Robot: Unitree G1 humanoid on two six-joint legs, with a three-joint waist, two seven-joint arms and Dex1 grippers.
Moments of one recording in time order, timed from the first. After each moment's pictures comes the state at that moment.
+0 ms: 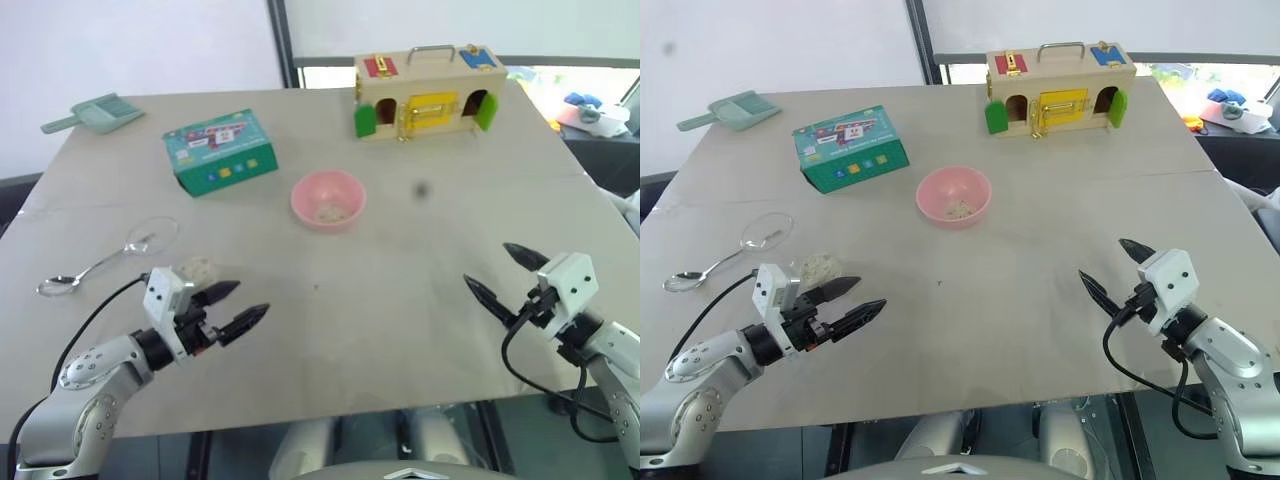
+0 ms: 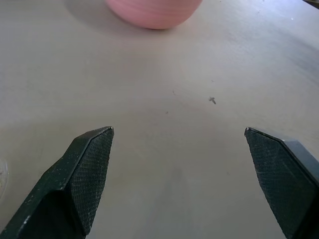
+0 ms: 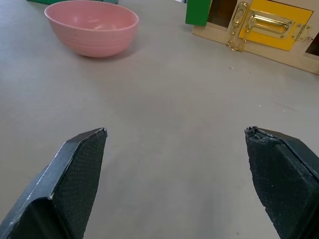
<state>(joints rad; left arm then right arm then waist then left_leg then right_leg) 0.24 0.68 0.33 -0.34 -0.65 0.47 -0.82 0.19 -0.56 -0.22 -0.49 0.37 0.23 0.62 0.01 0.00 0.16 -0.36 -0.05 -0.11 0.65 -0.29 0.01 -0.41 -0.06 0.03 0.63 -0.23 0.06</state>
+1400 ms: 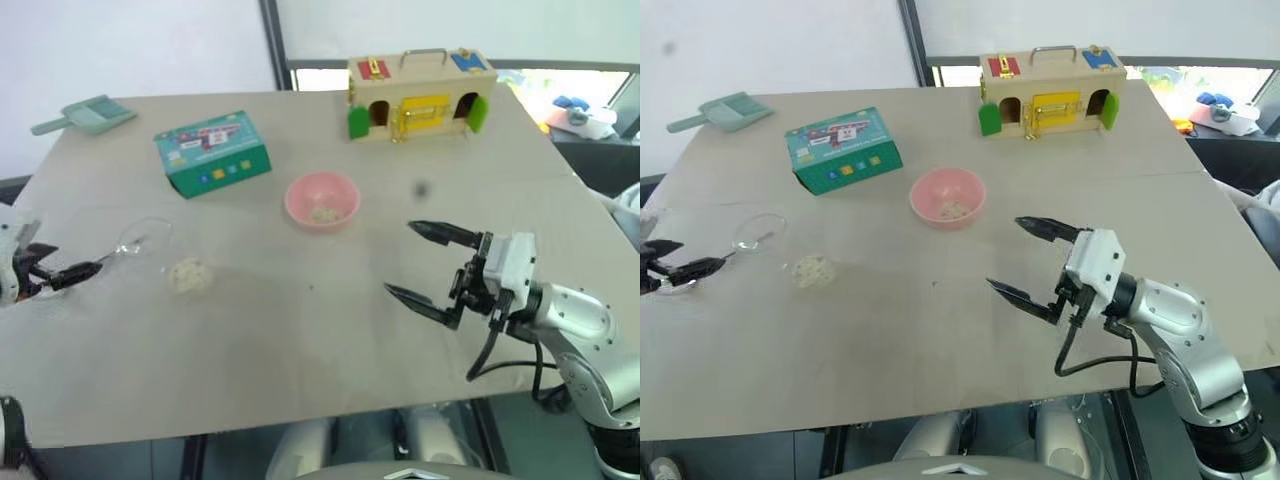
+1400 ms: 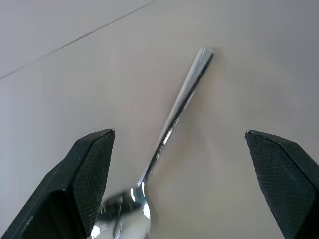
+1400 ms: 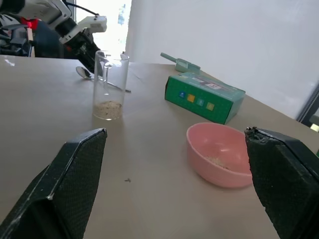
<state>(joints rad) -0.66 1.19 0.09 1.15 -0.08 0.10 -1.04 -0.11 -0.54 0.06 -0.62 0.47 0.23 0.77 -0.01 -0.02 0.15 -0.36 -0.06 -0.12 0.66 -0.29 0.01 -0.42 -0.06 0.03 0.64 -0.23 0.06</state>
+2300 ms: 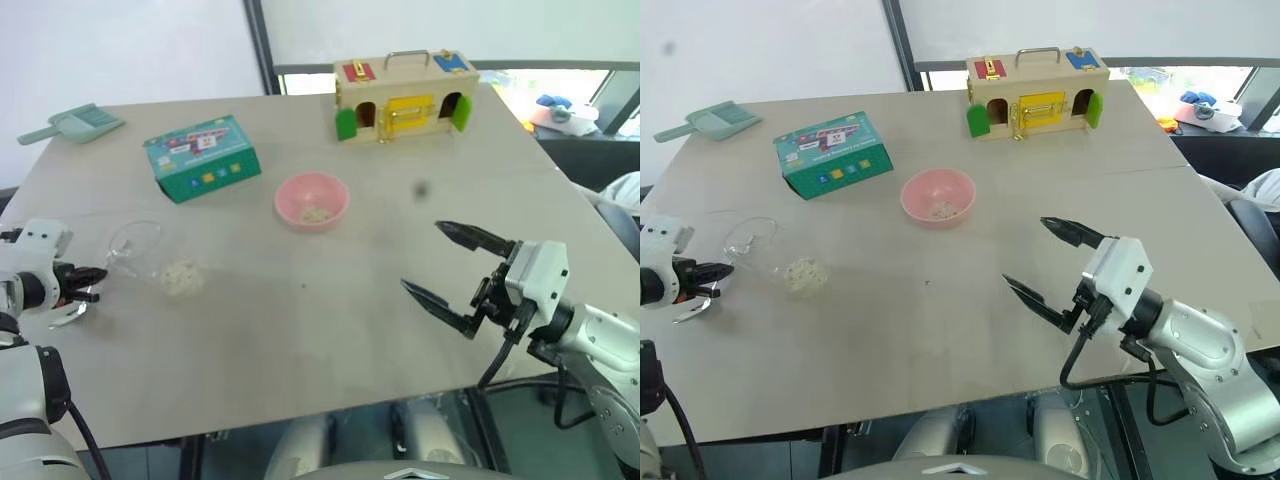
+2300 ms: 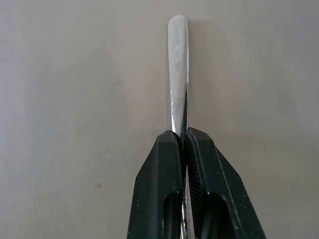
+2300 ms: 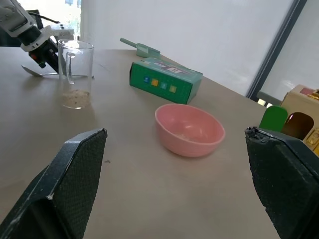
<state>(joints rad) -0.72 1.09 0.20 1.34 0.01 0.18 -0.96 0.01 -0.59 -0.04 -0.79 0.50 0.35 0.64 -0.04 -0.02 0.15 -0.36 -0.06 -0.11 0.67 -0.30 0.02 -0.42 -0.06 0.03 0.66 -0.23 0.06</state>
